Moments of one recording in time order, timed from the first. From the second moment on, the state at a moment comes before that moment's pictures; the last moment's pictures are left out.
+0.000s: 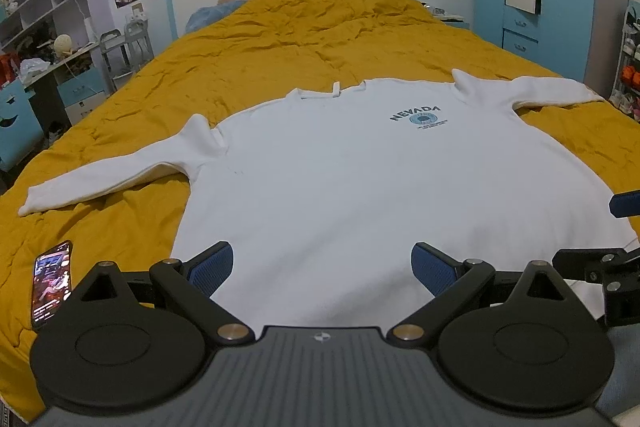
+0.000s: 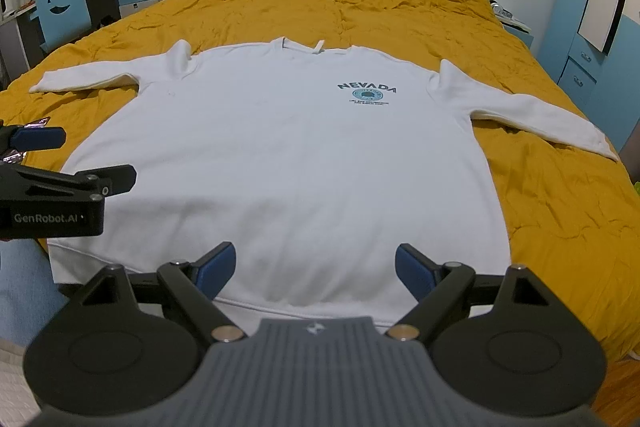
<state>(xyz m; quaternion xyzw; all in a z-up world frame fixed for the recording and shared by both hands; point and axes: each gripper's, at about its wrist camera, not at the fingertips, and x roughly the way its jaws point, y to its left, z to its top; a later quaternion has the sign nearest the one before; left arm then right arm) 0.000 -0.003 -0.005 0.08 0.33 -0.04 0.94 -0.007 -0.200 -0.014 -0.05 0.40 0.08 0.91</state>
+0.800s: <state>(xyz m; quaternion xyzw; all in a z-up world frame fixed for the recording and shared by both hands) -0.001 -0.002 -0.006 0.08 0.34 -0.04 0.94 -0.007 -0.199 -0.017 -0.05 0.40 0.09 0.91</state>
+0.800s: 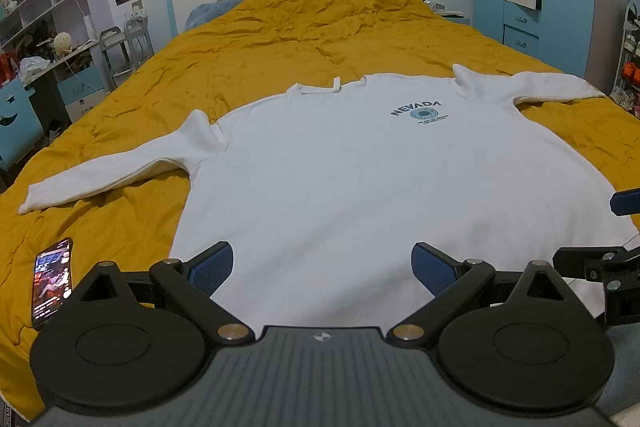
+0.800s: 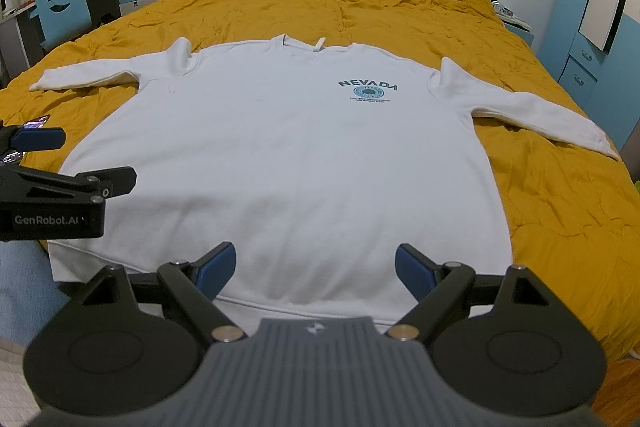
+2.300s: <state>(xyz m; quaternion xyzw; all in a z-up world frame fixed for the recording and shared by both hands) 0.005 -0.002 -0.009 0.09 0.35 -0.04 0.93 -0.004 -0.196 -0.018 -0.05 0.41 0.09 0.91</state>
